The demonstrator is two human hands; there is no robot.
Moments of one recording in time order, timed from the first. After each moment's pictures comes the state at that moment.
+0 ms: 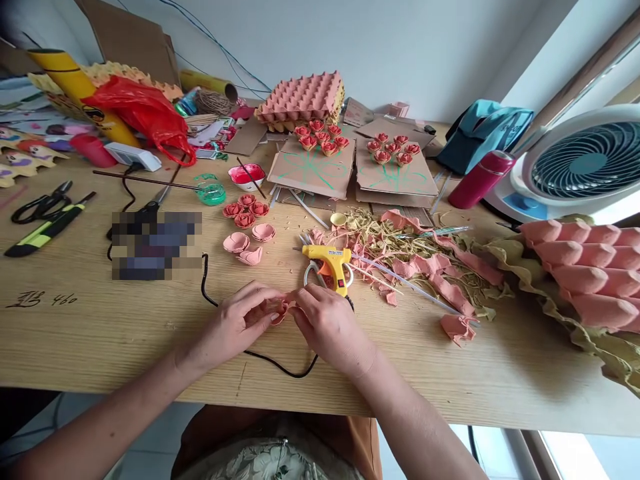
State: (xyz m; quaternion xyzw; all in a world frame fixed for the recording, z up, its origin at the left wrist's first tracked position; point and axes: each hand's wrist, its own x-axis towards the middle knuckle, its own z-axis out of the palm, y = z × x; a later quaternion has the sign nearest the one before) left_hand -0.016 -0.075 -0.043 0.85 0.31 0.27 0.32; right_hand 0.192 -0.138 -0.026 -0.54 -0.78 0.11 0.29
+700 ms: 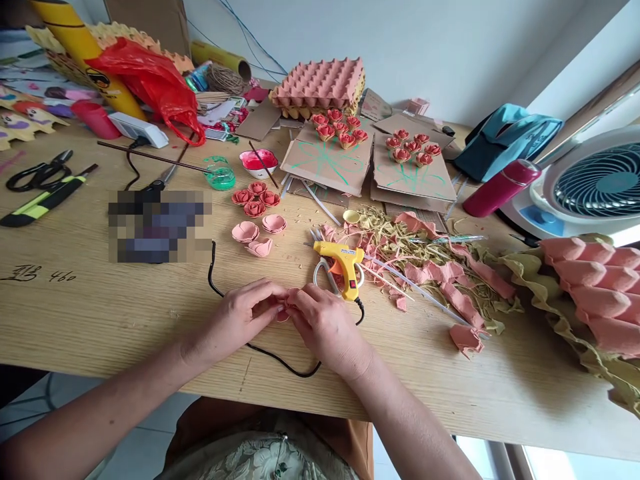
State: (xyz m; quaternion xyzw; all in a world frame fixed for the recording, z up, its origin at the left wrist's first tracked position) left_hand -0.013 -0.076 -0.043 0.83 0.32 0.29 0.35; right_hand 0.178 -0.133 -0.036 -0.53 -0.79 0.16 0.27
